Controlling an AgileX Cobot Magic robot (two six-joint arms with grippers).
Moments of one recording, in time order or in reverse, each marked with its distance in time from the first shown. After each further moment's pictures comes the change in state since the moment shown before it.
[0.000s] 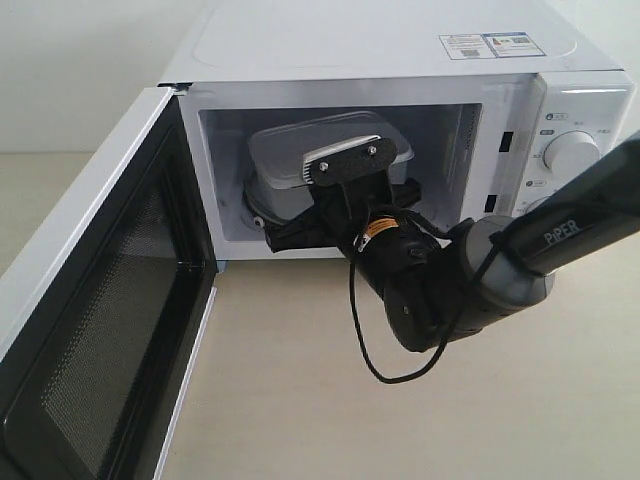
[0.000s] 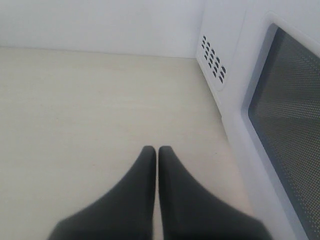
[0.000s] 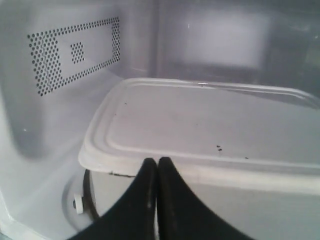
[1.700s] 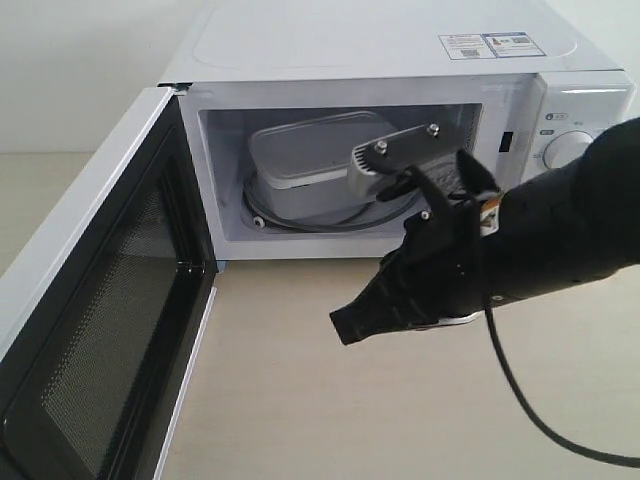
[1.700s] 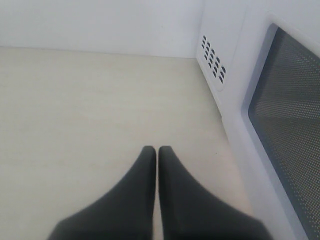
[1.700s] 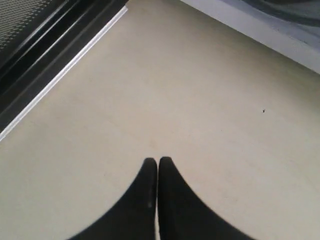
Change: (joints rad) left arm 0.000 0.000 0.000 0.000 0.000 0.000; right arm 0.004 -0.725 0.185 -0.035 1.323 0.034
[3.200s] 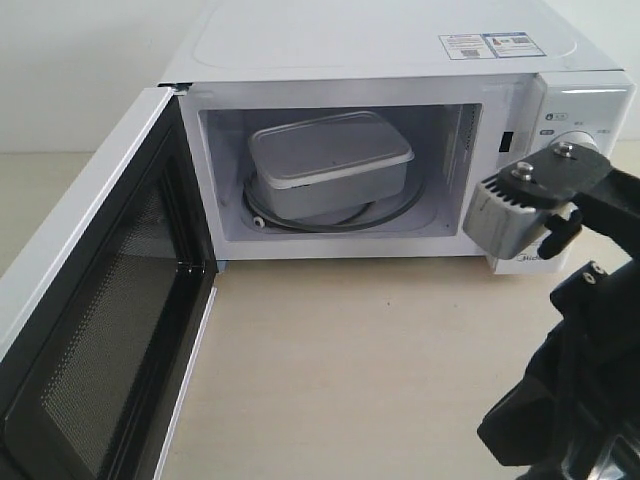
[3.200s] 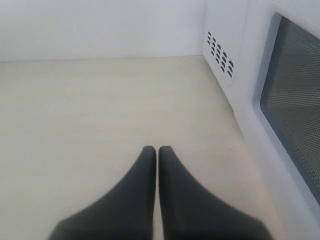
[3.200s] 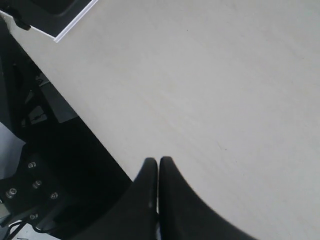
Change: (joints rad) left arm 0.000 0.000 0.000 0.062 0.000 0.041; right arm 0.000 -0.370 -0.012 0.088 0.668 -0.057
